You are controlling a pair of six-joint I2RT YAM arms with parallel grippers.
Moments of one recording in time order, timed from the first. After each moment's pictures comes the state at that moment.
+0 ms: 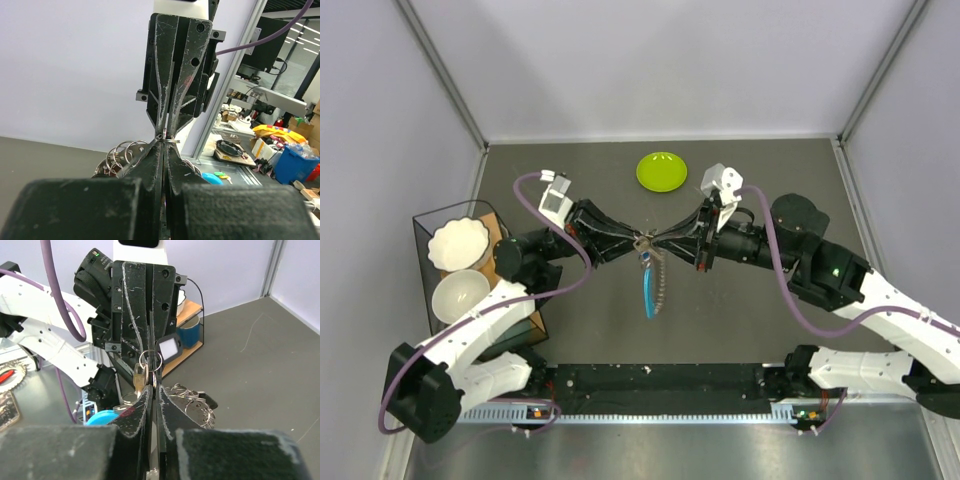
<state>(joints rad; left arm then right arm) -0.55 1.04 0.70 1.18 0.91 -1.02 1.04 1.00 1.26 -0.24 -0.25 0.13</state>
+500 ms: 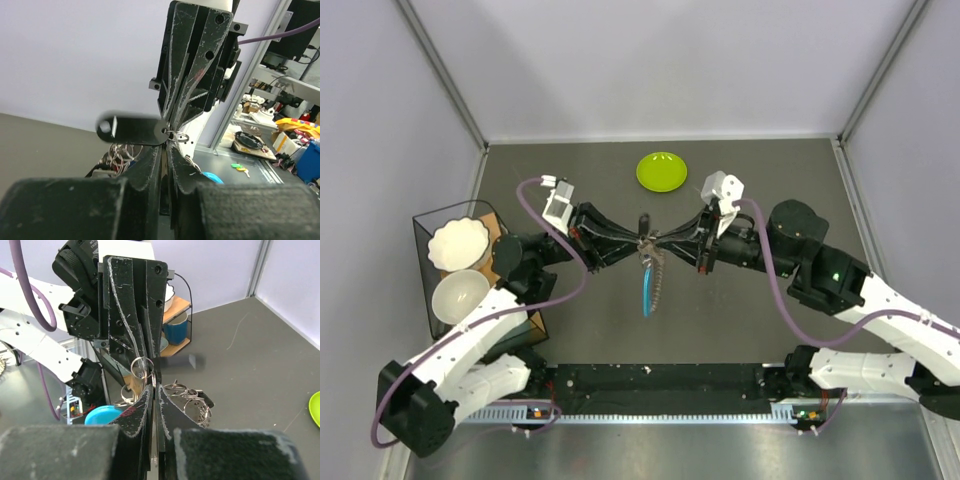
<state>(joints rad) -0.55 0.96 0.70 0.94 0.89 -0.84 1.05 0.99 1.23 -0.23 -0.20 0.07</state>
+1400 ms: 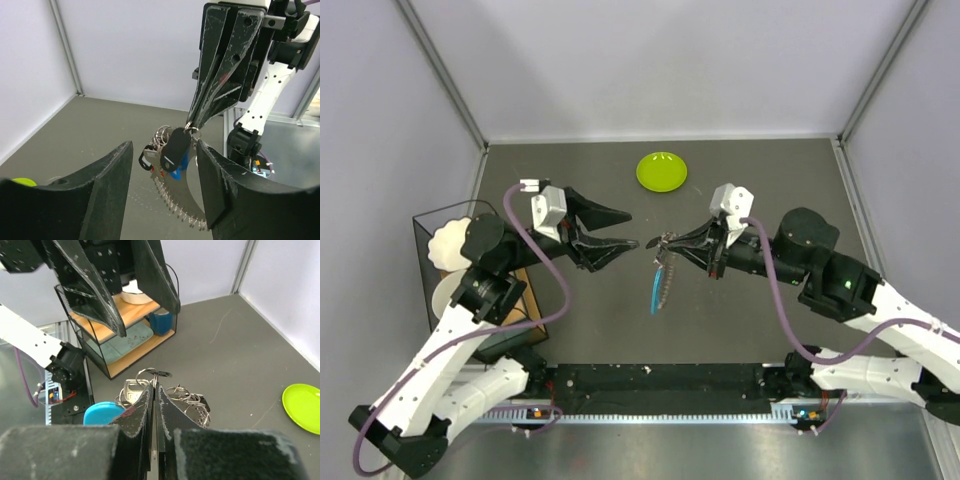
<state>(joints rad) -0.55 0.81 0.97 0.14 0.79 -0.22 1.05 0.90 1.18 -0.27 -0.18 -0.05</state>
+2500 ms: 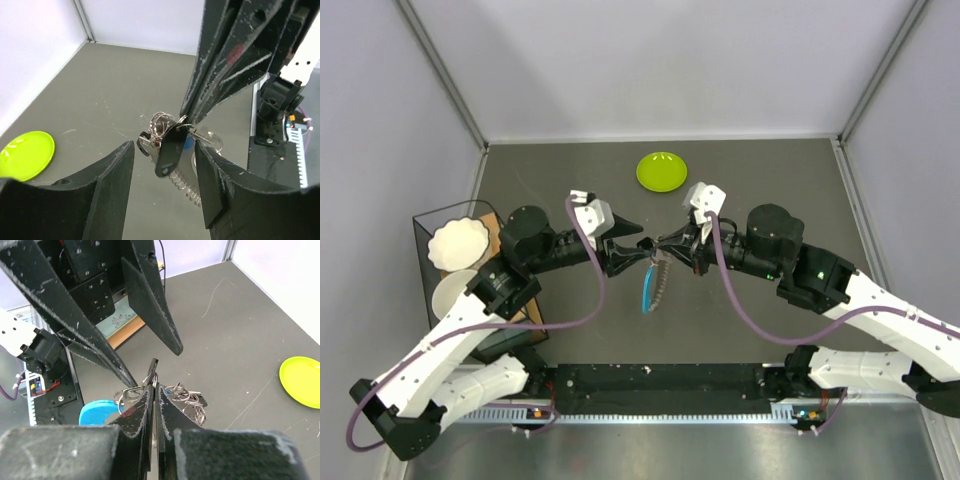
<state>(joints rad) -0.68 0.88 1.01 -0.16 0.58 0.07 1.05 1.01 1.18 -0.31 -0.10 -0.05</state>
